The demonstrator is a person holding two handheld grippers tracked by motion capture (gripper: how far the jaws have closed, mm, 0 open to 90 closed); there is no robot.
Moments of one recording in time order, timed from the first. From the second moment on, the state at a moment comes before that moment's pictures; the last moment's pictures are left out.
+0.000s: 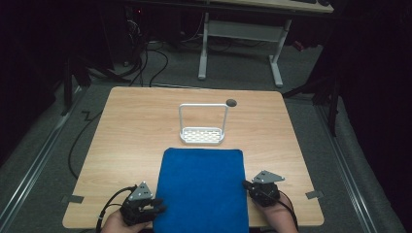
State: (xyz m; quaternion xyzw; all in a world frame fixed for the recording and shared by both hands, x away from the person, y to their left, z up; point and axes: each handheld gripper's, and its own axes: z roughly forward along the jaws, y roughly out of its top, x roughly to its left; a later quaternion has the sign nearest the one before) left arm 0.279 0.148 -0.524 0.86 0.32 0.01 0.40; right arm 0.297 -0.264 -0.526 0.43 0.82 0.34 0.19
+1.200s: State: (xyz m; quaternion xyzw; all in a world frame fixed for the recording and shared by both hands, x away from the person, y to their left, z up) left arm 0.360 0.173 -0.525 0.77 0.45 0.08 0.44; right arm 0.308 -0.253 -0.522 0.42 0.80 0.37 0.21
